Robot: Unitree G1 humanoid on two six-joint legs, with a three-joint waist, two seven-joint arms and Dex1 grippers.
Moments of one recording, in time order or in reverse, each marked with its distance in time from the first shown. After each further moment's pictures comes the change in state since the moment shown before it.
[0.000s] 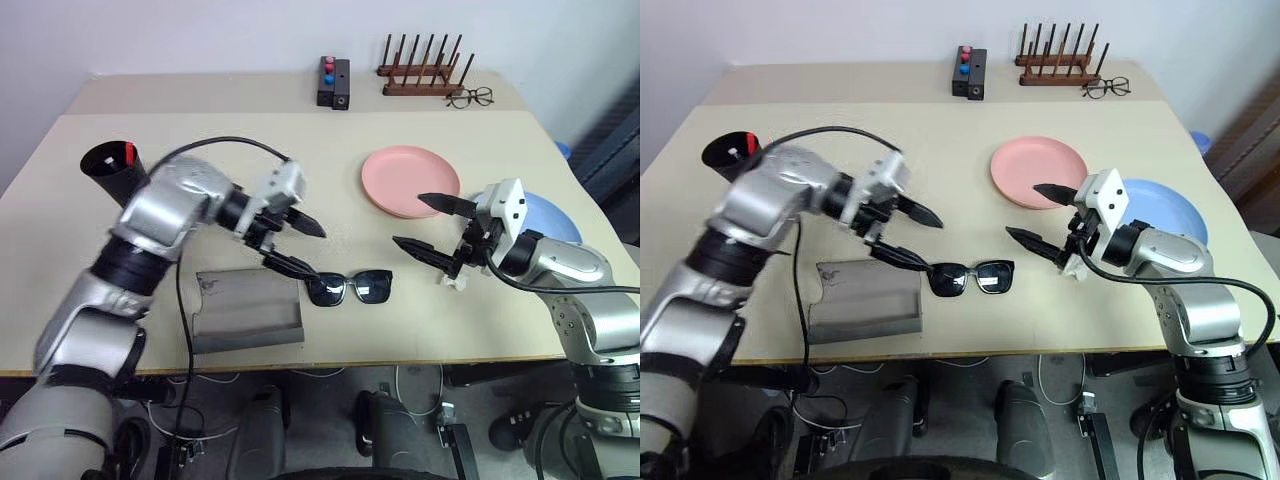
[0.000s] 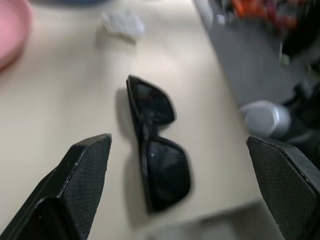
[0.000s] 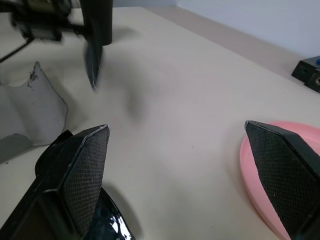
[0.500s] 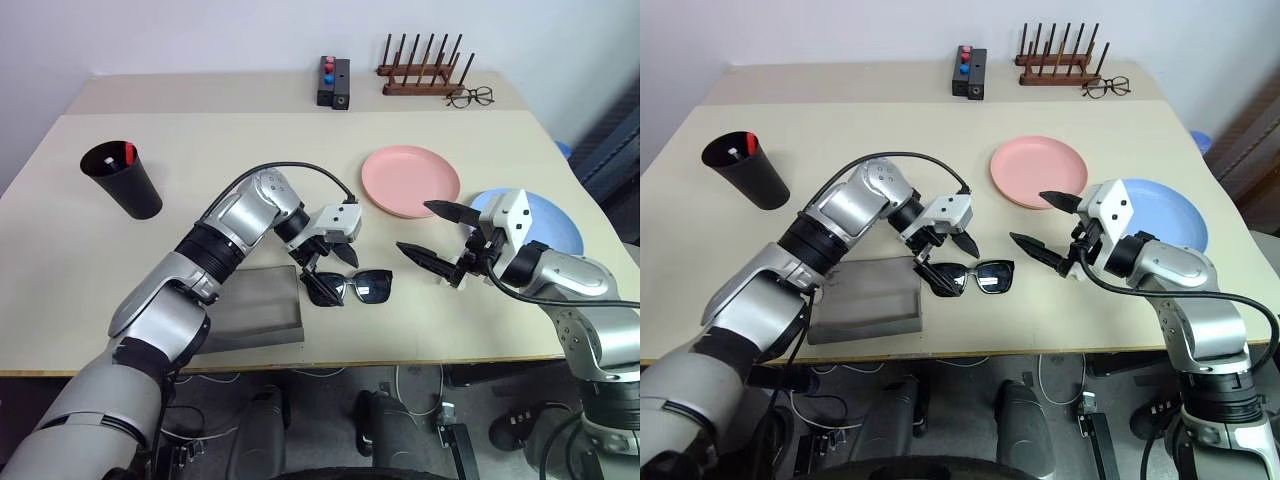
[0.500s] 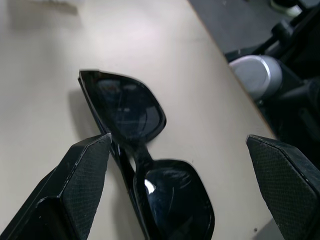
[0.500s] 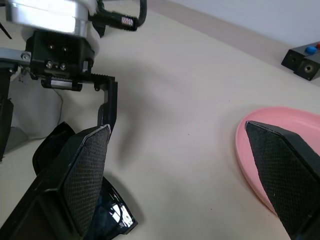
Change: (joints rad) left arm -0.087 -0.221 -0.131 0.271 0.176 -0.197 -0.099; right arm 0.078 0.000 -0.022 -0.073 0.002 0.011 -0.057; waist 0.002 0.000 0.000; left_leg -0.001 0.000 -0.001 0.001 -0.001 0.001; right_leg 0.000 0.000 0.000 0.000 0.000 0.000
